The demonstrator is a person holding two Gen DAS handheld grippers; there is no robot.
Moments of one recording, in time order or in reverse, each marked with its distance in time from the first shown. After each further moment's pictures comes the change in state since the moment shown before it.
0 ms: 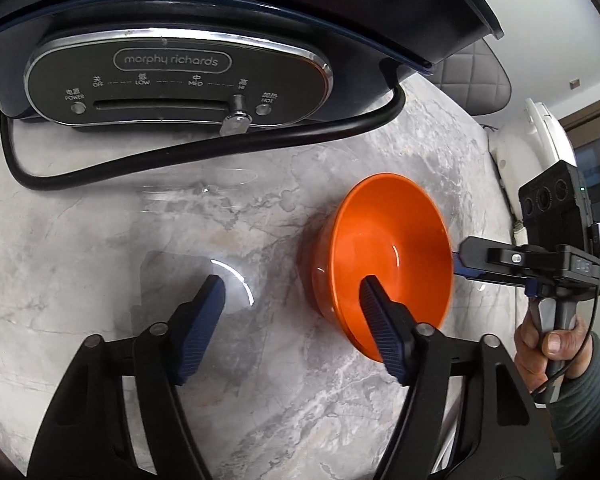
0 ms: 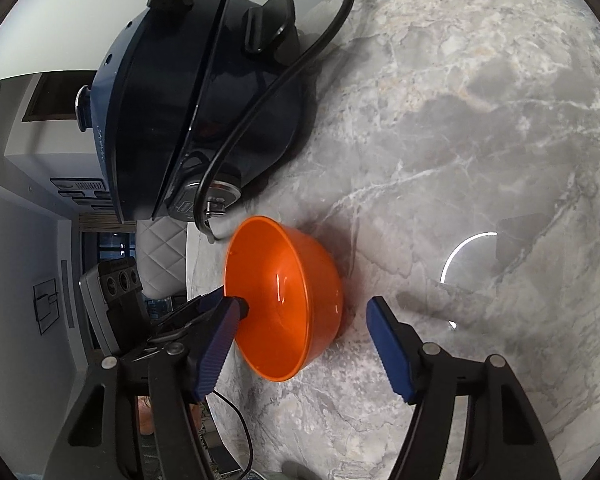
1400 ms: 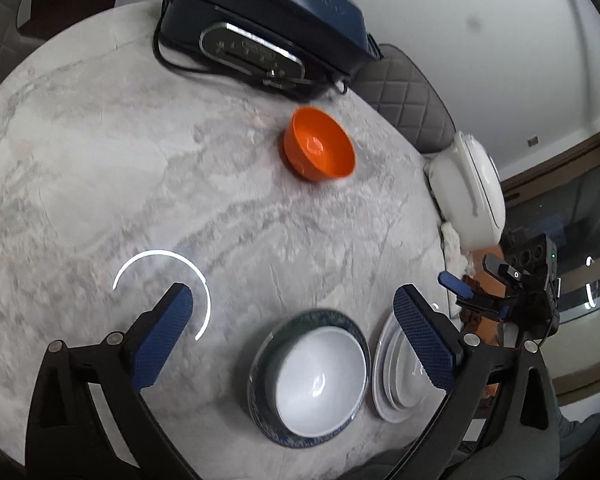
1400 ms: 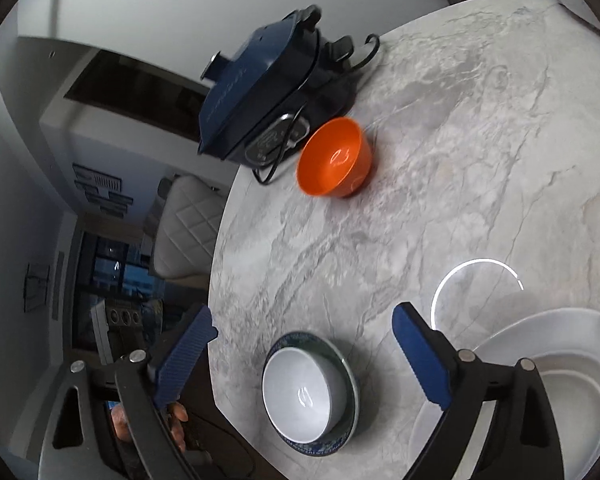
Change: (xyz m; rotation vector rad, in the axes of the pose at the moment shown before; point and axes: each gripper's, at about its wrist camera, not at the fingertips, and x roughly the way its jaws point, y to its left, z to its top) left arm -0.163 -0.011 -0.222 -0.156 -0.247 -0.117; right arm -0.103 0.044 -0.192 -0.114 -0.228 -0.011
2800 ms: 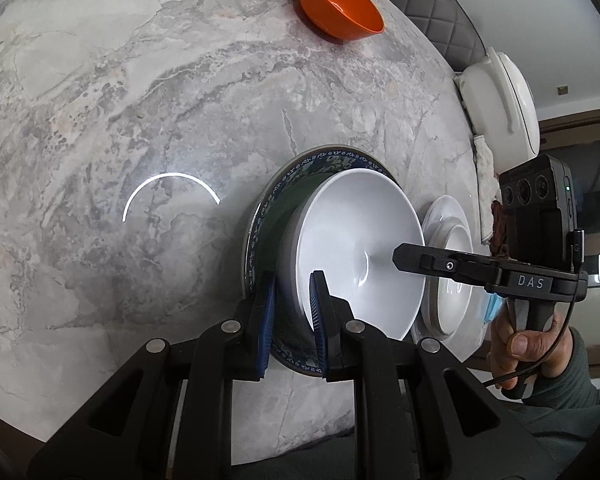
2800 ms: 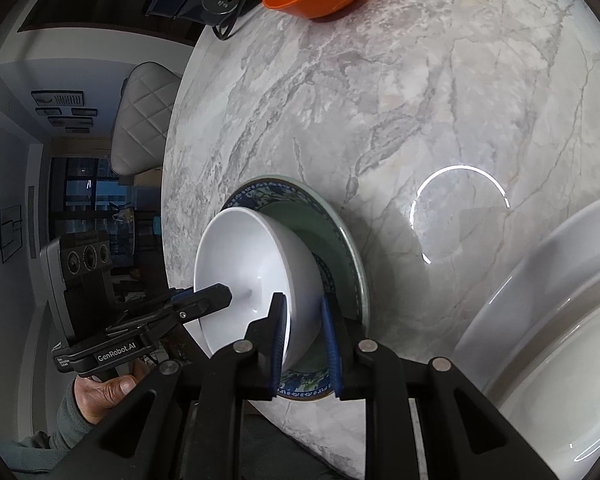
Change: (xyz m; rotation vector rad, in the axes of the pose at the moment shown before) left arm 0.068 -0.009 -0.100 -0.034 0.304 0.074; right arm 0.101 -0.007 -0.077 -0.039 0.438 -0.110
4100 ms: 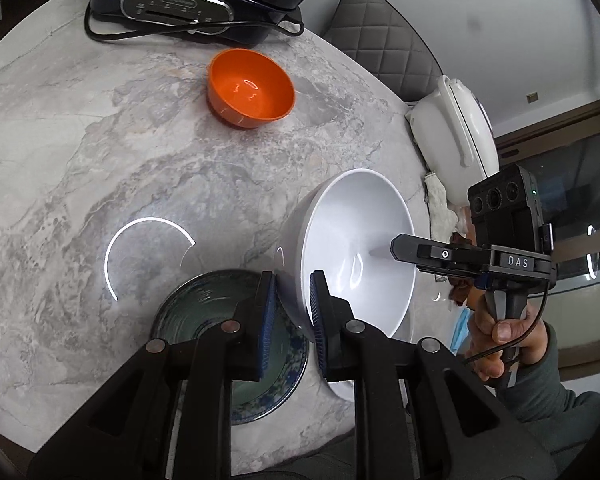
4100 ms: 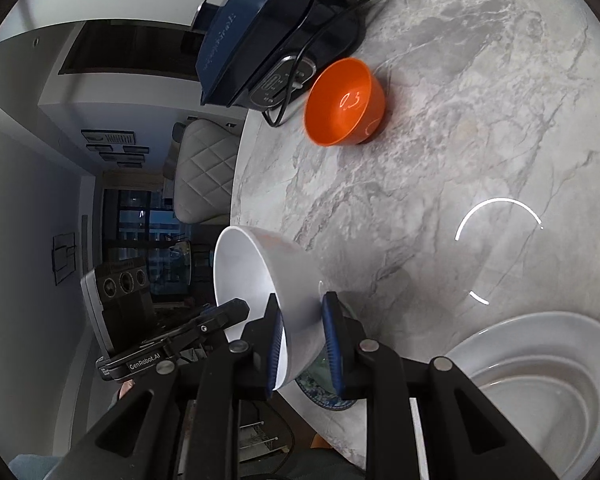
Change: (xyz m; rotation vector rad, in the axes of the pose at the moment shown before) left arm -0.054 -0.082 0.055 0.072 -0.110 -0.061; right arm -0.102 -0.010 0.056 0.024 -0.113 0.221
